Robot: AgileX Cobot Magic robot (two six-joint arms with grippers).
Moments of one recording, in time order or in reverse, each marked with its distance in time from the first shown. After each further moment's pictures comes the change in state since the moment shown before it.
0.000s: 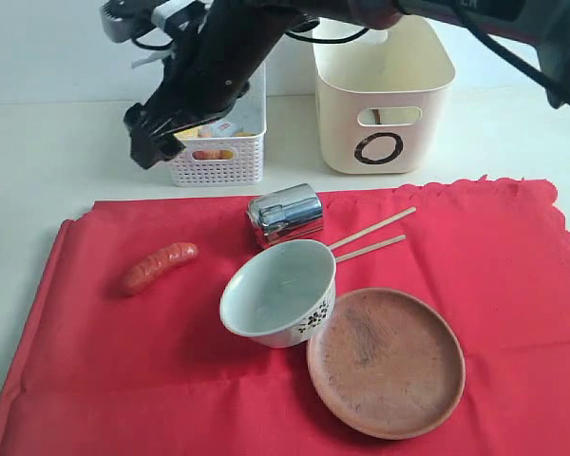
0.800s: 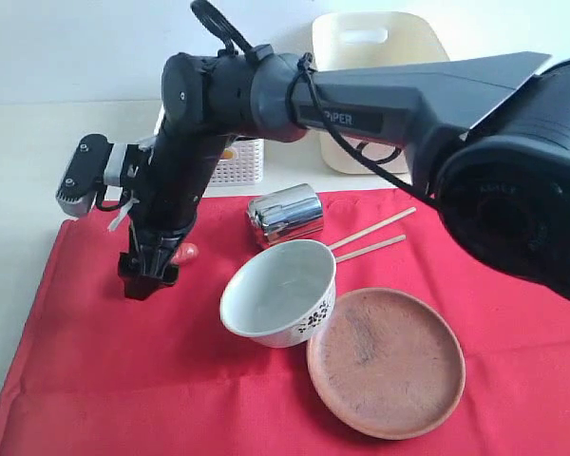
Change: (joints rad) left arm 0.000 0.000 0.000 0.000 0.000 0.000; right arm 0.119 0.194 0.000 0.045 0.059 -0.446
